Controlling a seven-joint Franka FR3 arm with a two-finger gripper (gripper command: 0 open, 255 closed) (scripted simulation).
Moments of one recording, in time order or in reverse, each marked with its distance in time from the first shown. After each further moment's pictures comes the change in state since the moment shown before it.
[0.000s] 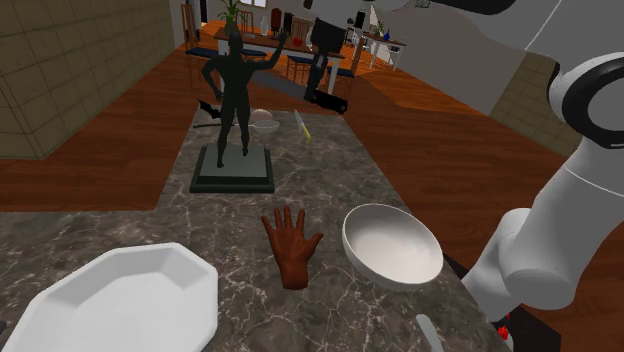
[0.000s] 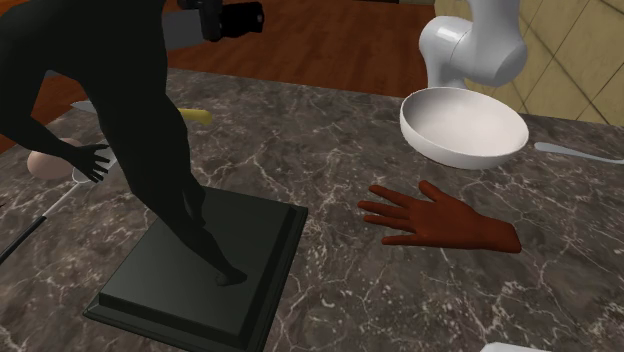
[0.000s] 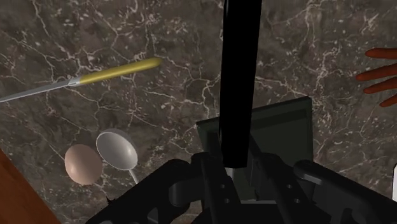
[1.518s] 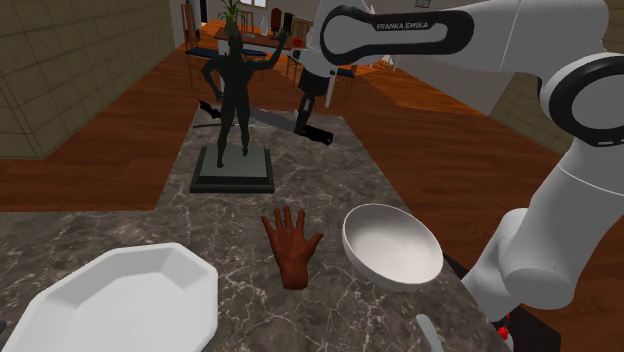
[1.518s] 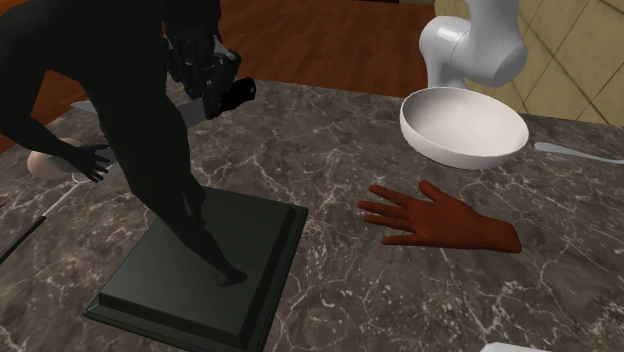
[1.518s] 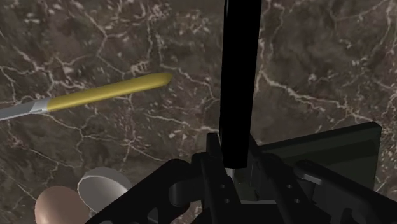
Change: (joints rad) arm -0.012 0.041 -0.010 -0.234 0.009 0.272 -0.046
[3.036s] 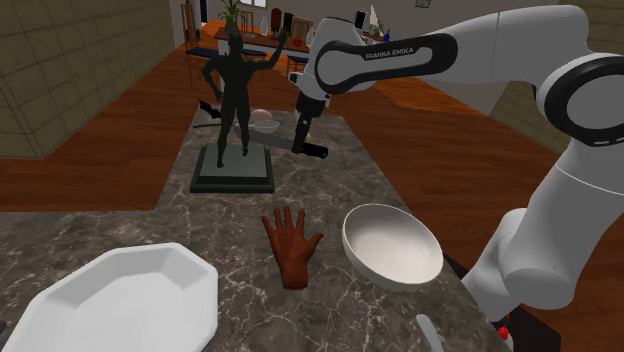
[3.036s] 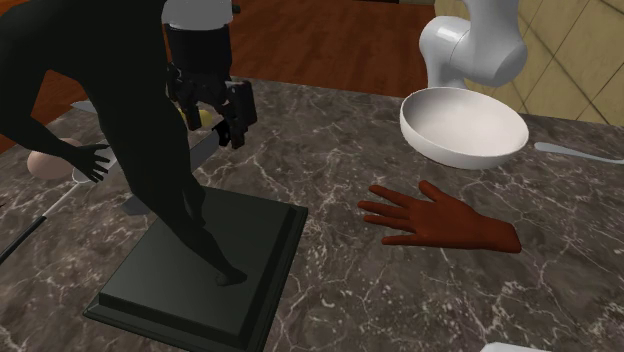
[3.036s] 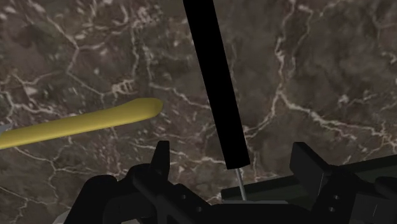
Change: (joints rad) arm 0.001 0.015 0.002 -0.129 0.006 0.143 -0.011
